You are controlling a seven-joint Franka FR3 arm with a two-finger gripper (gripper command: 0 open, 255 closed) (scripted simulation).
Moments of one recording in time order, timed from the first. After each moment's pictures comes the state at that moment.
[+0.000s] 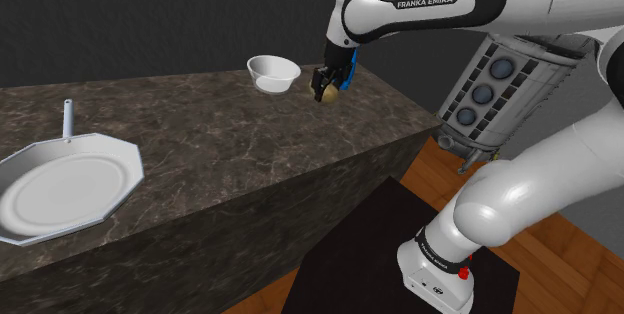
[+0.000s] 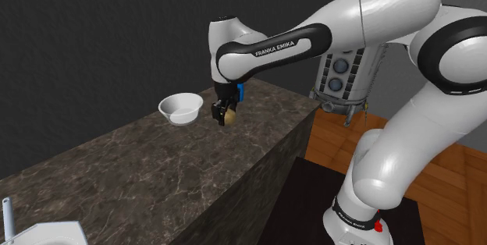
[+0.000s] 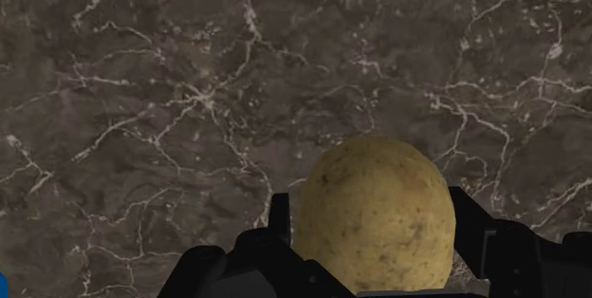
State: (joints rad) arm -0.04 -0.27 0.09 -2.22 -0.01 1.99 0.05
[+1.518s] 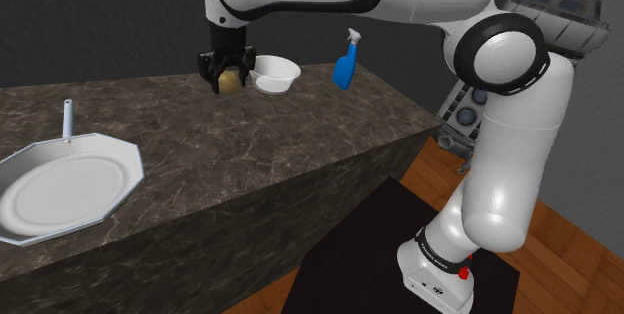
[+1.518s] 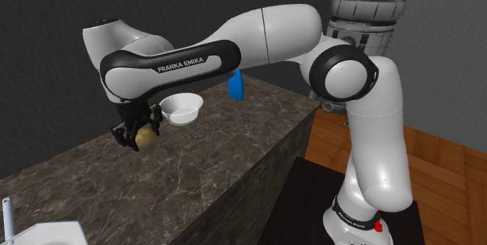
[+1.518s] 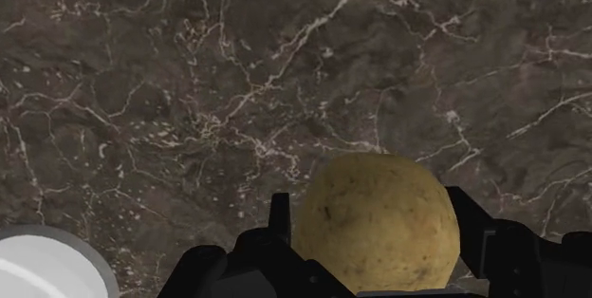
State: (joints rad) arm 0.18 0.37 0.29 -1.41 -0.15 1.78 0.47
